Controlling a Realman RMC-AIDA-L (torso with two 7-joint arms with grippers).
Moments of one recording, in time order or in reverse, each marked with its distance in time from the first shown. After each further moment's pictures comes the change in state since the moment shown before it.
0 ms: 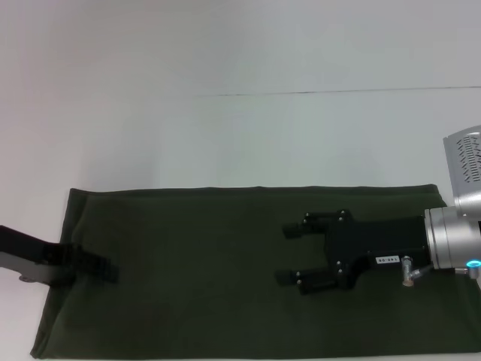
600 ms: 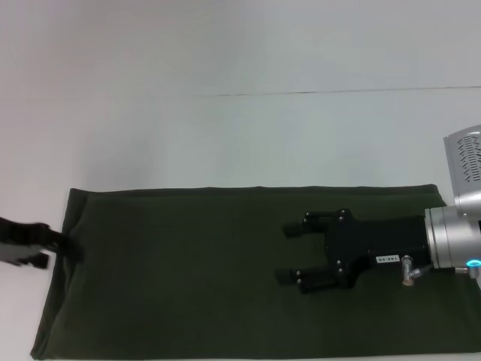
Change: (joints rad) left arm 0.008 0.015 -0.002 0.112 0.049 0.008 -0.035; right arm 0.000 0.000 0.003 -0.001 0.000 0.000 0.000
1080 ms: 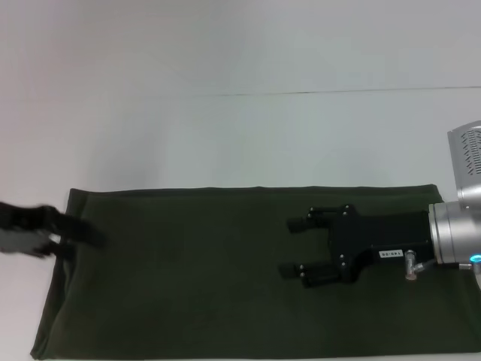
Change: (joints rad) left arm 0.000 0.017 -0.082 0.060 -0.137 0.206 -0.005; right arm -0.004 0.000 0.000 -0.026 0.000 0.000 0.030
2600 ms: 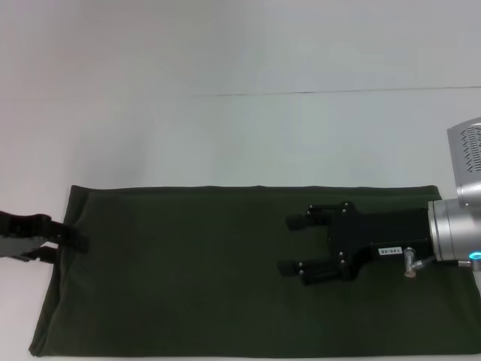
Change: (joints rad) left arm 0.004 0.010 0.060 -0.109 0.065 -0.211 0.002; right arm 0.005 0.000 0.002 -0.003 0.000 0.000 0.001
